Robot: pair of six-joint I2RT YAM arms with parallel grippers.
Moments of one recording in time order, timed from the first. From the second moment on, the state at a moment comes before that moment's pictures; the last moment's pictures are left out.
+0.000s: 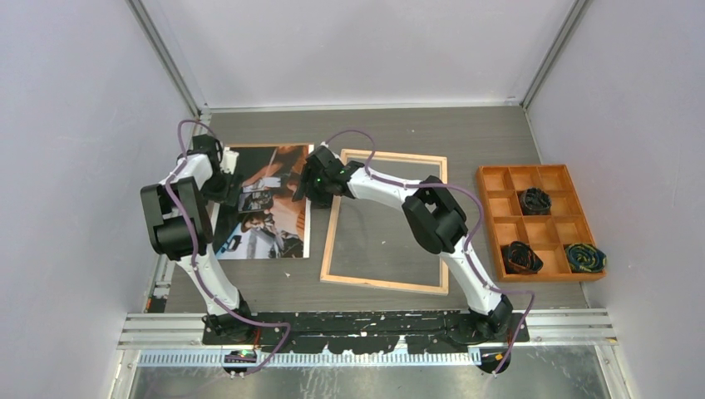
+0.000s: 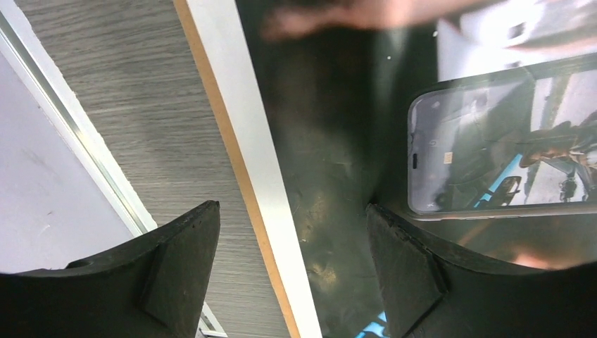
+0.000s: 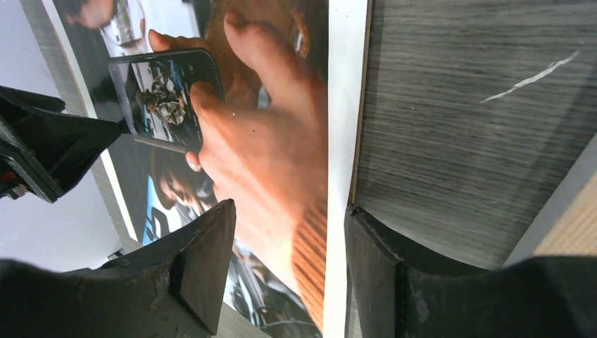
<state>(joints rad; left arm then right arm) 0.24 1.90 1.31 -0.67 -0.08 0.43 0.85 2.34 1.87 -0.37 -0.10 1.00</state>
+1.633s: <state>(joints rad) 0.22 1.84 1.38 -0.80 -0.07 0.44 0.83 2.12 1.70 -0.25 -0.17 0.94</state>
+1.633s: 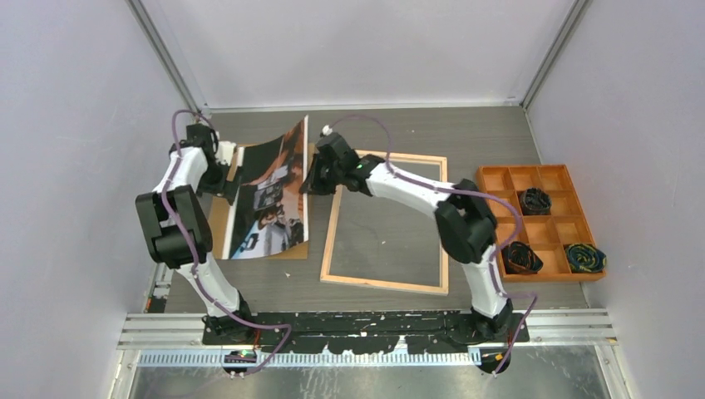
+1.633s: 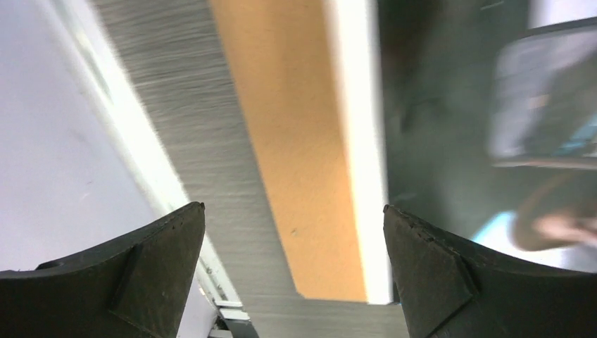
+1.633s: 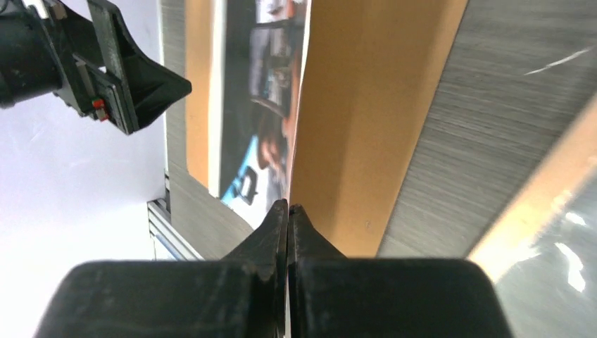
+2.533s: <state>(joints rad) 0.20 1.62 1.36 -0.91 0.09 0.41 0.81 1.56 1.77 -1.51 0.83 0.58</state>
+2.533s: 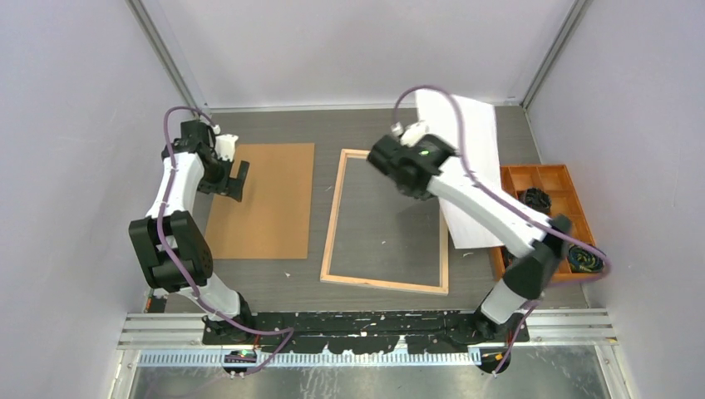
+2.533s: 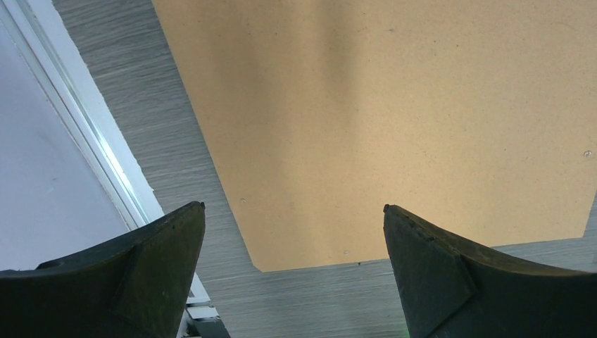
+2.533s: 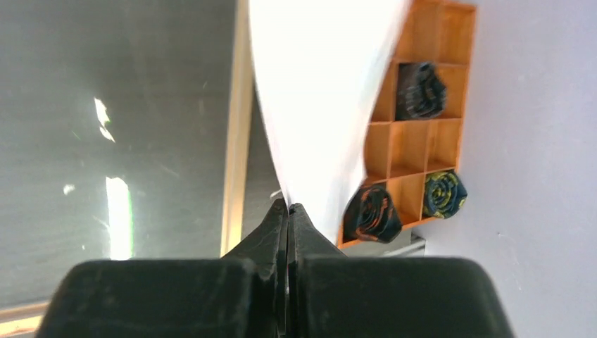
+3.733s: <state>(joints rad) 0.20 1.62 1.32 -0.88 0.09 0.41 0.90 2.10 1.83 -1.05 0.21 1.03</state>
